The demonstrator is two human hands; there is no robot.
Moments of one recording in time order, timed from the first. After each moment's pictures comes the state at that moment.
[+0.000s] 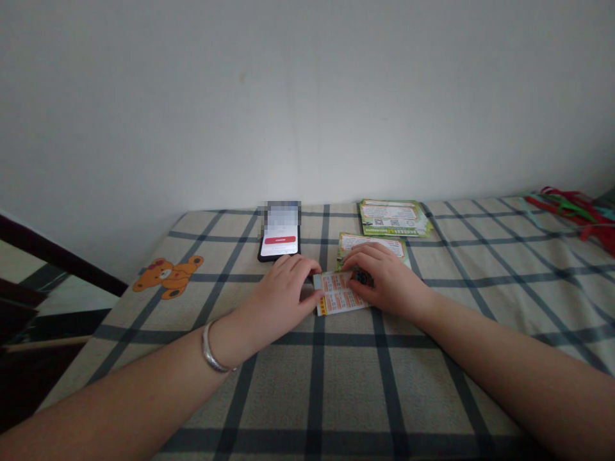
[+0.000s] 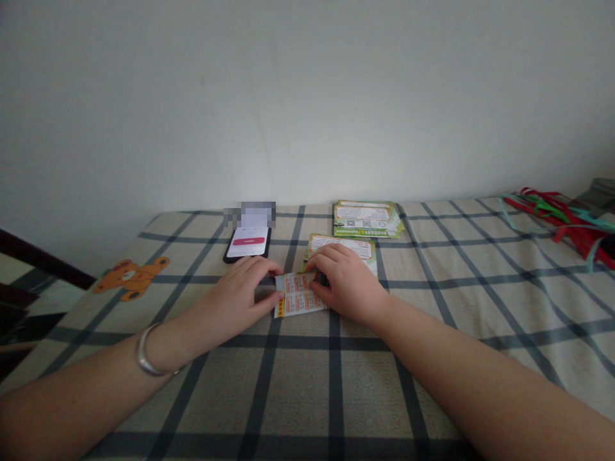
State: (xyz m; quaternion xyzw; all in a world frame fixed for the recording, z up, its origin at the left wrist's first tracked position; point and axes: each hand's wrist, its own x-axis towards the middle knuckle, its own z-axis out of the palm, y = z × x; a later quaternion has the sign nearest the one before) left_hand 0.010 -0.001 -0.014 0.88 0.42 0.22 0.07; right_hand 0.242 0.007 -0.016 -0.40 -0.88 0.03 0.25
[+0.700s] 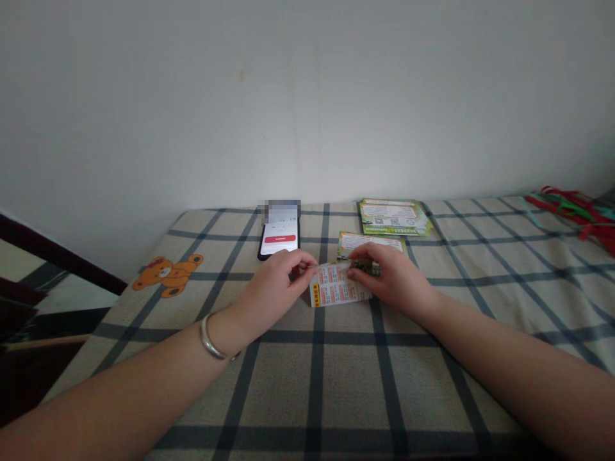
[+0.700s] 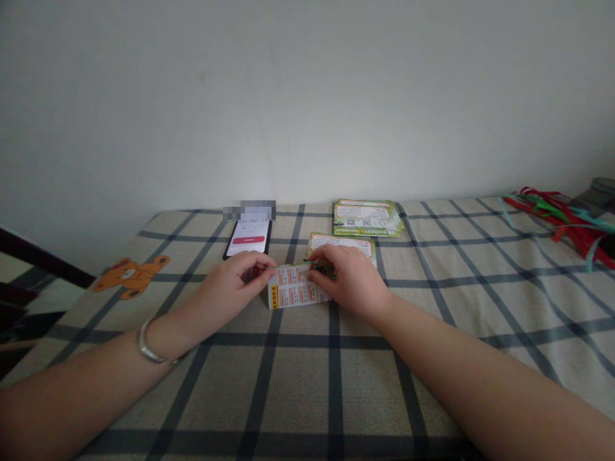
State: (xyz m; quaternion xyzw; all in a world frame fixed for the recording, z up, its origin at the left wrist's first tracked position) left_hand 0.009 0.007 -0.012 0.82 0.44 0.32 0.17; right_hand 0.244 0.002 -0.014 -0.47 -0.82 0.12 0.31
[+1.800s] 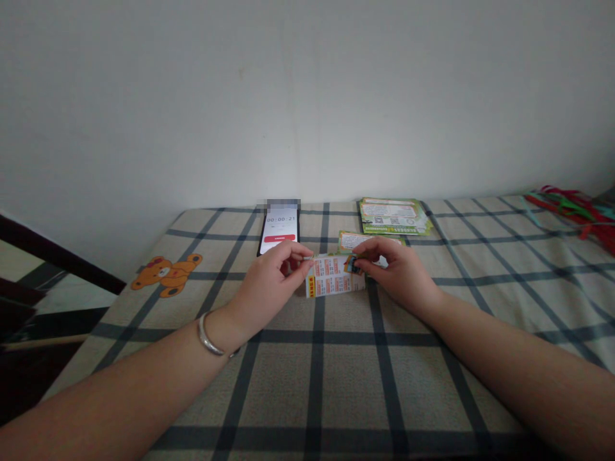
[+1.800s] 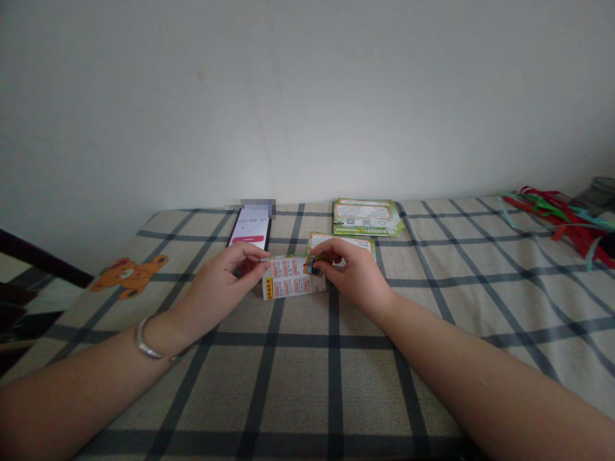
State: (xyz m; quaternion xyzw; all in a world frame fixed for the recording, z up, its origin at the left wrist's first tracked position) left_hand 0.005 0.008 -0.016 0.78 0.44 0.40 0.22; right_hand 0.245 0.008 -0.023 -0.43 -0.76 0.21 0.45
